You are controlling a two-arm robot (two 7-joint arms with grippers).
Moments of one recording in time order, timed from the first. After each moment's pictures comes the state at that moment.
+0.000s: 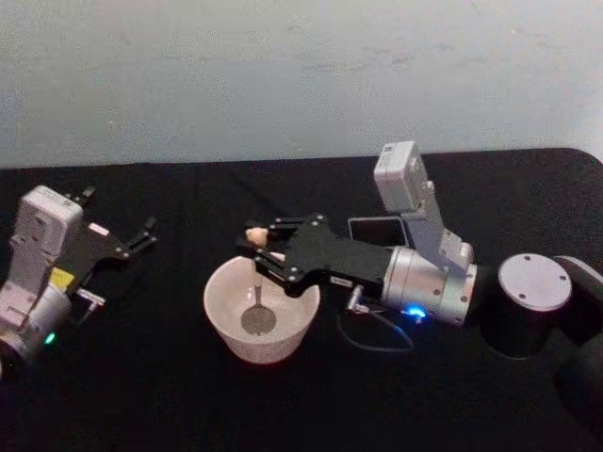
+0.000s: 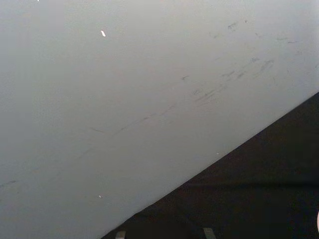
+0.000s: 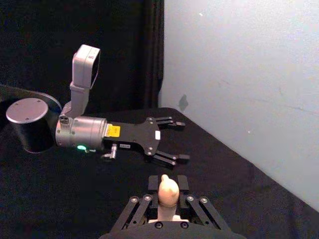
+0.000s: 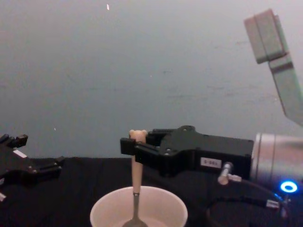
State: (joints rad) left arm -0.20 0.60 0.45 -1.41 -0.25 -0.12 0.03; right arm 0.43 0.39 -0.64 -1.39 0.46 -0.05 0.67
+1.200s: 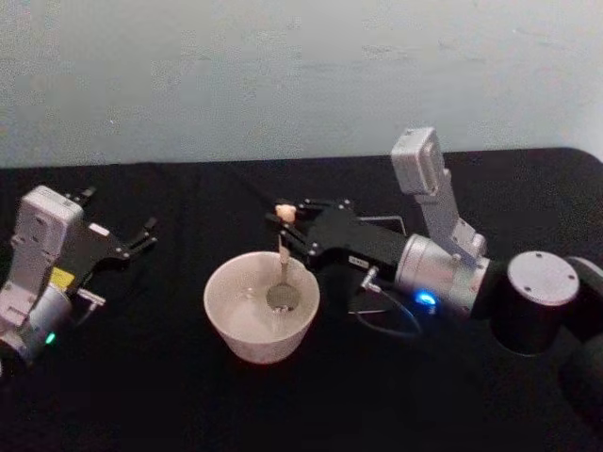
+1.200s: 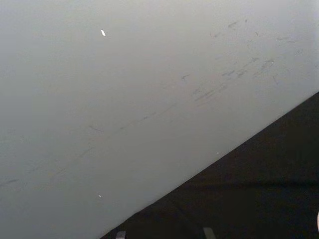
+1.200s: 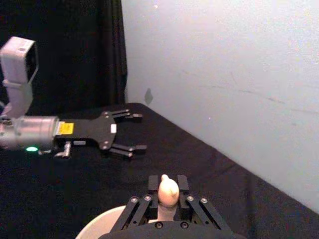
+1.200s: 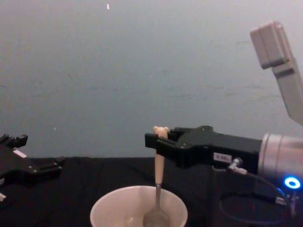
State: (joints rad) left arm -0.20 0.60 0.45 -1.41 -0.25 -0.12 0.03; right arm 0.42 0.35 -0.57 -1.33 0.44 -0.03 0.59
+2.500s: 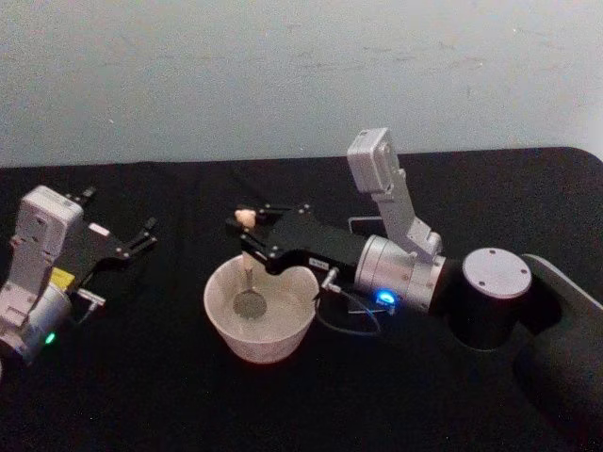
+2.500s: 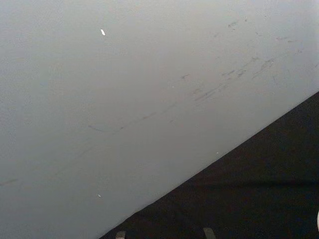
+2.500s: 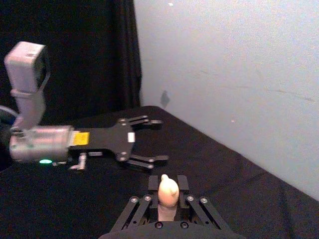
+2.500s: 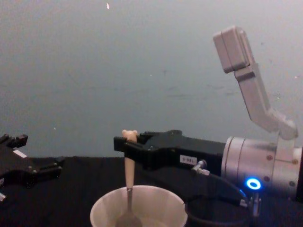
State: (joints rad) left arm -0.20 0.60 0.45 -1.41 -0.25 -0.12 0.03; right arm 0.48 0.27 -0.62 -1.25 0.45 -0.02 0.61
